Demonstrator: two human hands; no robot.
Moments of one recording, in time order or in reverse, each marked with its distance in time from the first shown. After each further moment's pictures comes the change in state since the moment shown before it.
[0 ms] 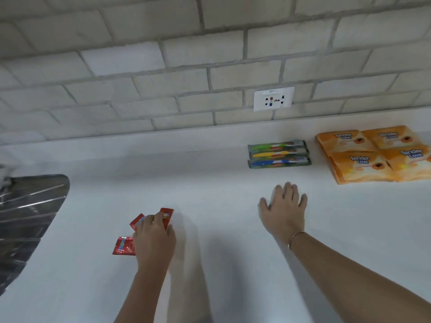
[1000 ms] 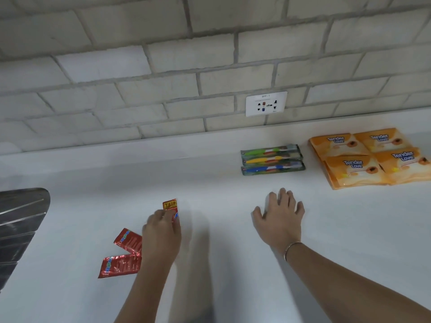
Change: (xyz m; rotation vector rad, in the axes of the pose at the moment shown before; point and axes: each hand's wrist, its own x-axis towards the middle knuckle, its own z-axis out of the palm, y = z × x) left_hand 0.039 0.026 0.009 -0.148 0.051 0.205; right_hand -0.003 -0.010 0.001 -0.002 0.019 0.009
